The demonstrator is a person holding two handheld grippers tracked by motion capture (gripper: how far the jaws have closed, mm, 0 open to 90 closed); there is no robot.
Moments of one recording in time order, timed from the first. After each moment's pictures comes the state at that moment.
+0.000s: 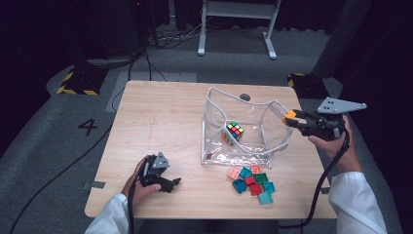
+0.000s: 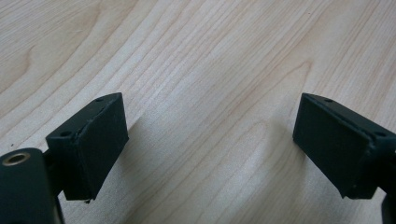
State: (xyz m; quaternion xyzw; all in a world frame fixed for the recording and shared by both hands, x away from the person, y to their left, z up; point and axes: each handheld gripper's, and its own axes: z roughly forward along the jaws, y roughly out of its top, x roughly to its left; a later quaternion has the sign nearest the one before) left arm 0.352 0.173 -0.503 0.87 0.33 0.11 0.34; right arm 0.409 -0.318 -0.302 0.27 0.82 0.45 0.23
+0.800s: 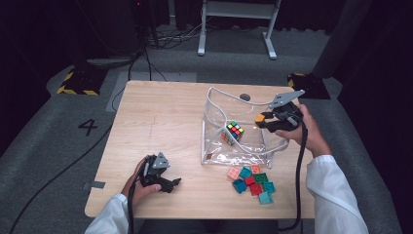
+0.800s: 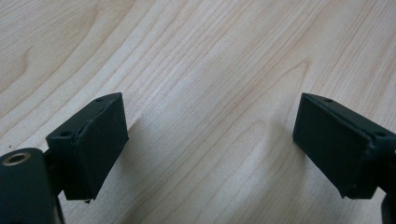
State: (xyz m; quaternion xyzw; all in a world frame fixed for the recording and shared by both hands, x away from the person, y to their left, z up) left arm 0.352 0.173 -0.503 0.88 0.32 0.10 0.35; right arm 0.463 -0.239 -0.328 0.22 0.91 0.31 0.18
